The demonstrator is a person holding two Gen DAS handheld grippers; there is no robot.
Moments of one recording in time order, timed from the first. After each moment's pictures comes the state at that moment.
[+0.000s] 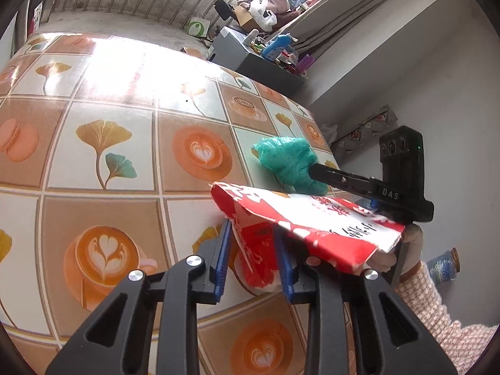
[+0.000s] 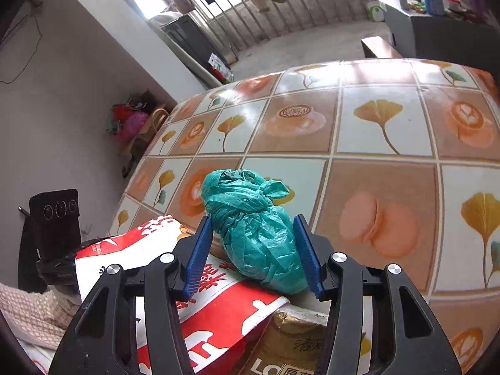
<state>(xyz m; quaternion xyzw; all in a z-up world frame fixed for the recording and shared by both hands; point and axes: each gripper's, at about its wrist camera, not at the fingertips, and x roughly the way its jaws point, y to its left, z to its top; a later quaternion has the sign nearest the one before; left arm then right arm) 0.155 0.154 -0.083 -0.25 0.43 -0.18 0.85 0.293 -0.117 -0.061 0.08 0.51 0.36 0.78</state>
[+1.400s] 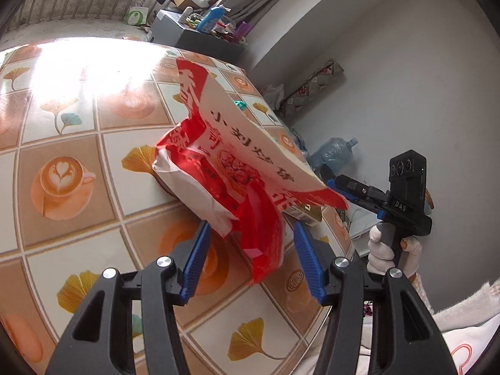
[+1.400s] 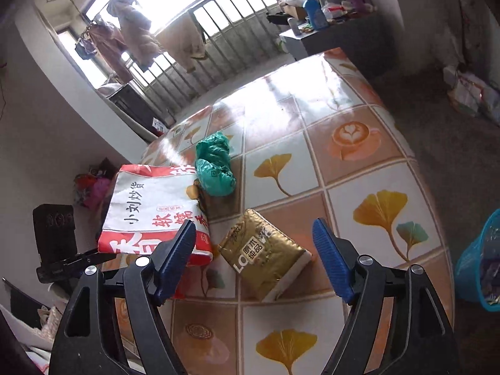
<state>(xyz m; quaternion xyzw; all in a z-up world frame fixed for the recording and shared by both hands) 0.074 0.117 -0.062 -0.19 0.44 -0.32 0.82 0.146 -0.195 -0.035 0.14 0.45 0.21 0.86</state>
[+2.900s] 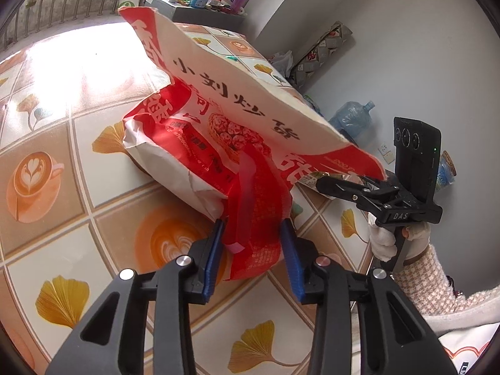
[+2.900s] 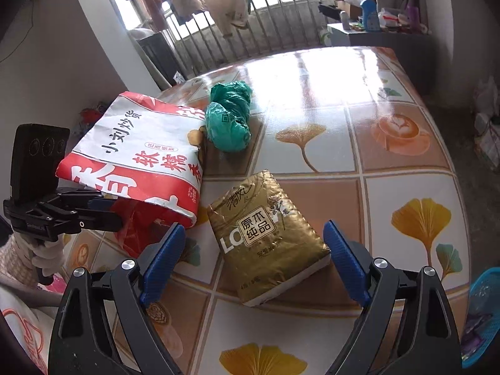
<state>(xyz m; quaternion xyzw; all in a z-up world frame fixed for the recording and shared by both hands) 0.087 0.067 -0.074 -0.12 0.49 -0.30 0.81 0.144 -0.163 -0.077 0.03 0.45 0.27 0.85</state>
